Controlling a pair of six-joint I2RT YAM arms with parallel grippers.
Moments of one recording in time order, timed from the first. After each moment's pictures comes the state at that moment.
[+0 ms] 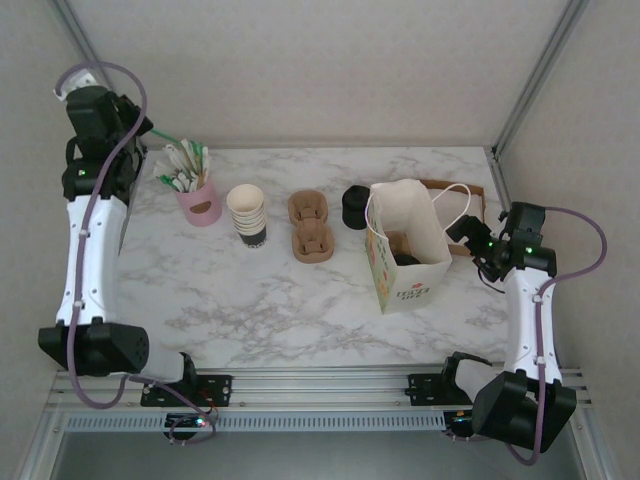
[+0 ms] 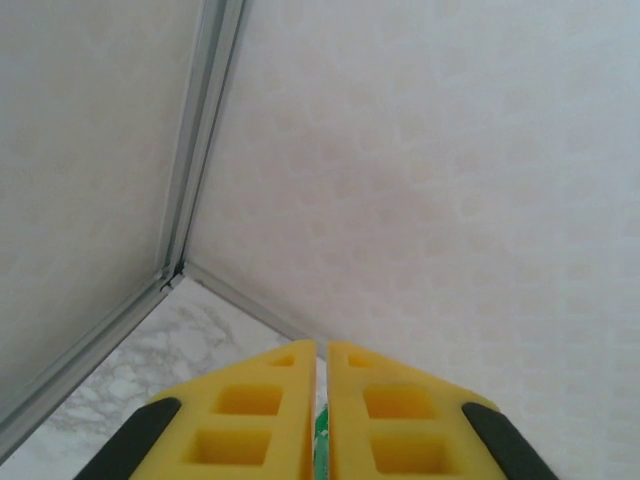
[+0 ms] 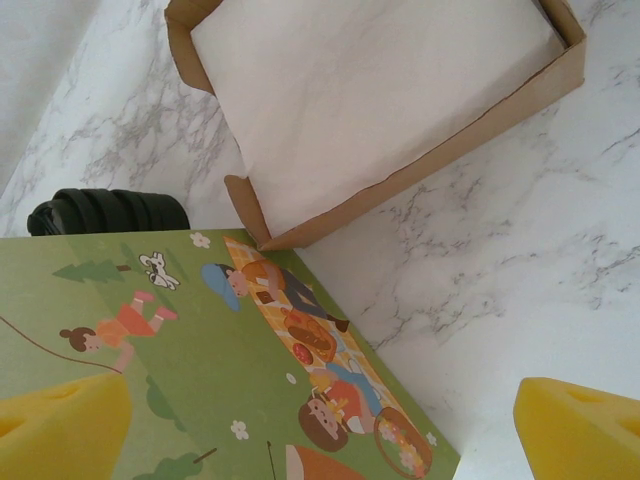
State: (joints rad) left arm 0.13 1.43 1.73 -0.50 -0.18 -0.44; right arm -0.25 1.06 0.98 -0.86 -0.32 0.54
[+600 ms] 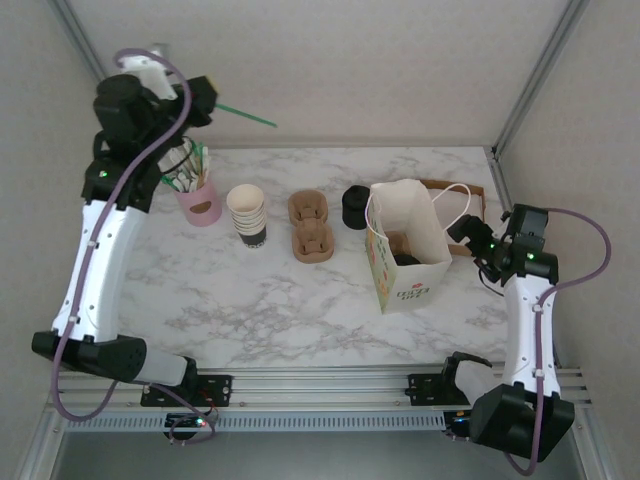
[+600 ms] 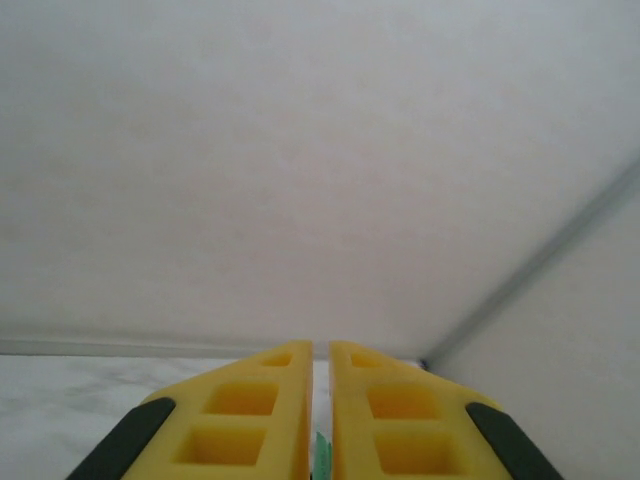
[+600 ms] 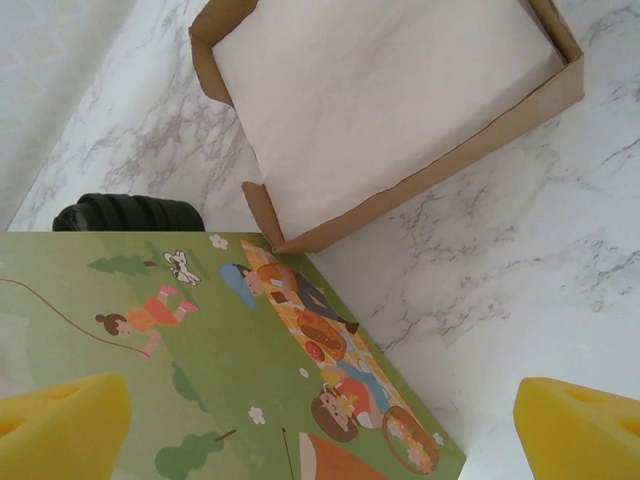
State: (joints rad) left arm -0.19 1.44 1.86 -0.45 0.22 -0.50; right arm -0.25 1.00 0.98 -0.87 -0.32 0.54
